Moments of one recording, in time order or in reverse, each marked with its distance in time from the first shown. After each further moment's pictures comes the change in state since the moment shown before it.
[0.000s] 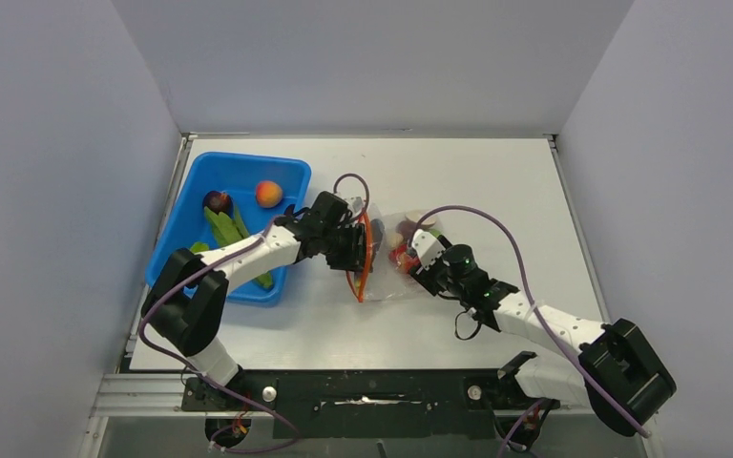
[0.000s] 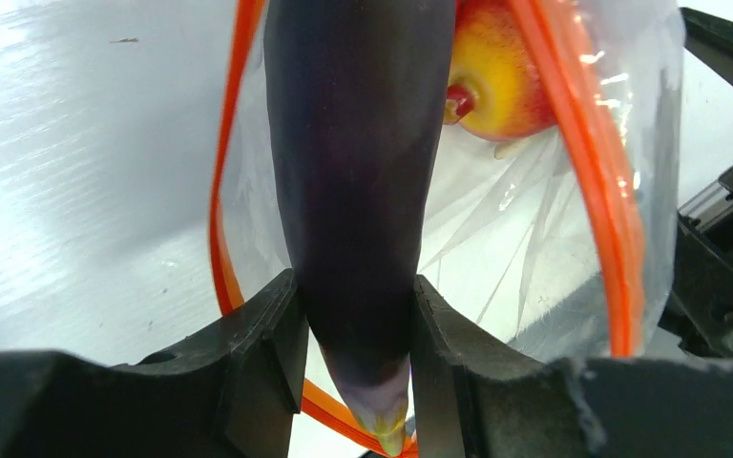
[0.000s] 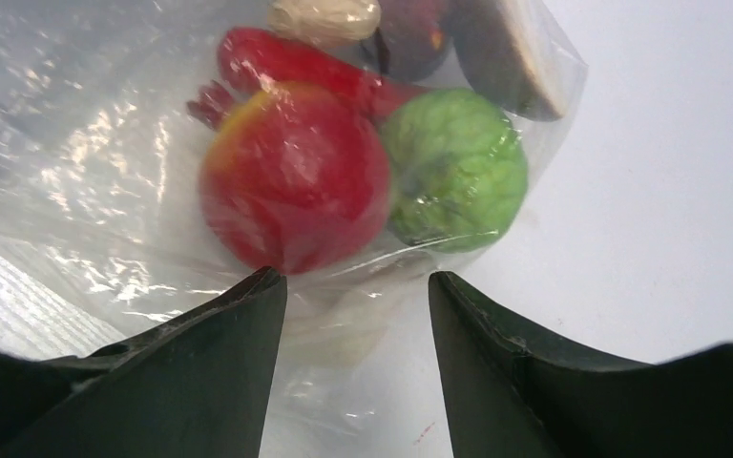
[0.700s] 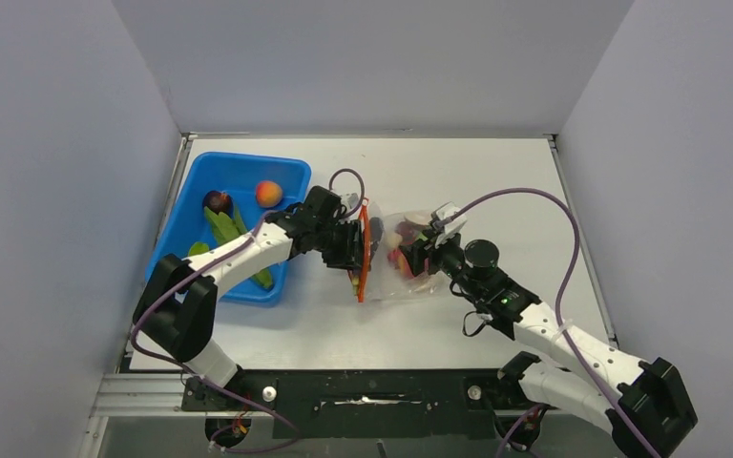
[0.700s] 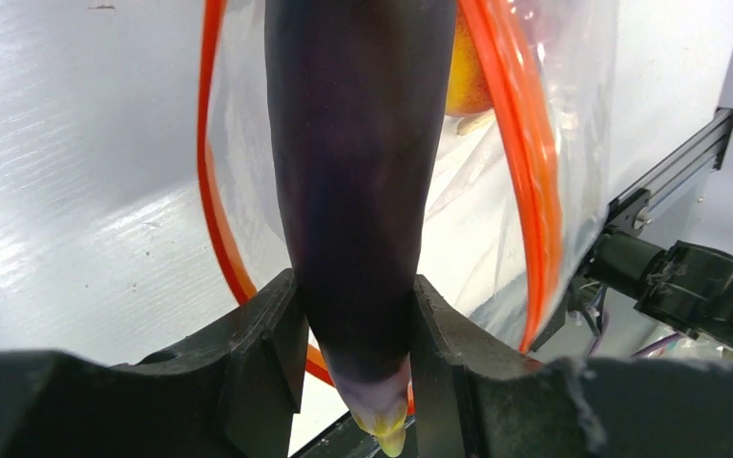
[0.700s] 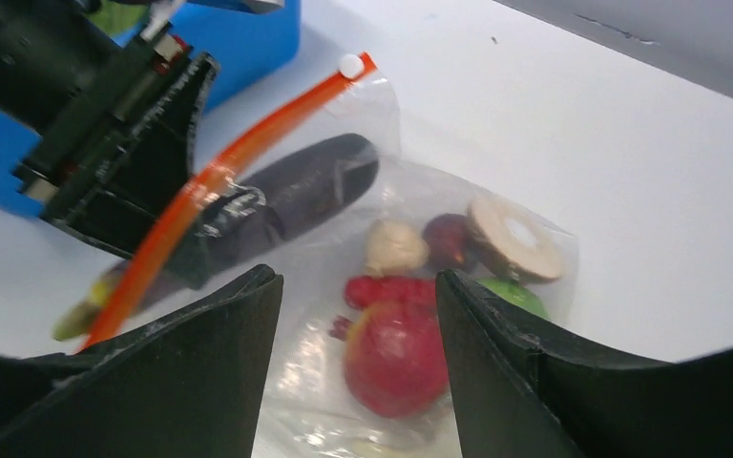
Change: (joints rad) left arm 0.041 -0.044 0.033 -0.098 0.097 0.015; right arm 0.021 -0.239 0.045 0.112 -0.126 0.349
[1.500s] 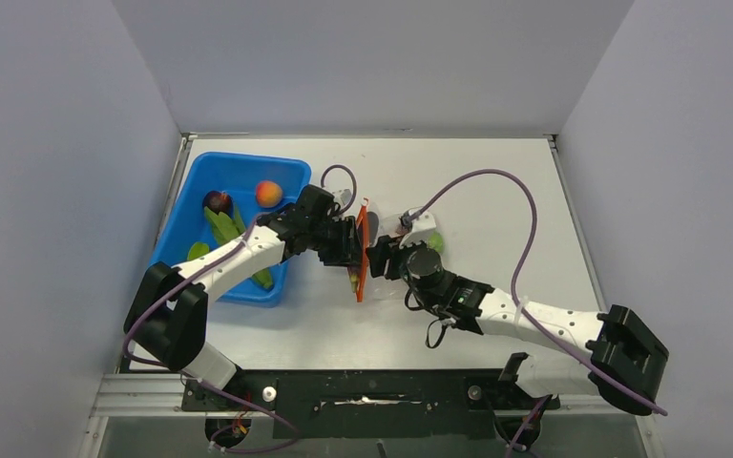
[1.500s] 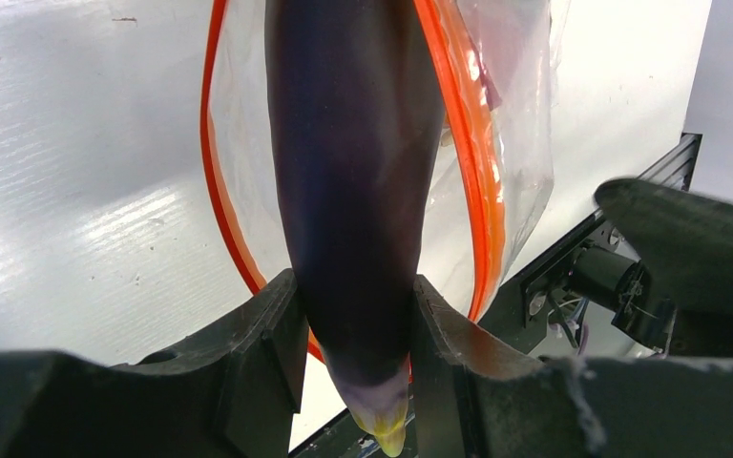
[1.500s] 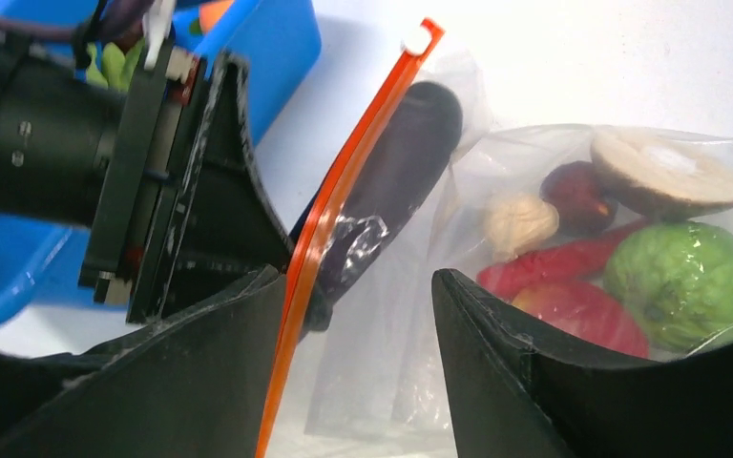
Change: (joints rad) left arm 0.023 -0.072 -0.033 0.031 -0.006 -0.045; right arm 0.358 0.281 0.146 0.032 0.502 0.463
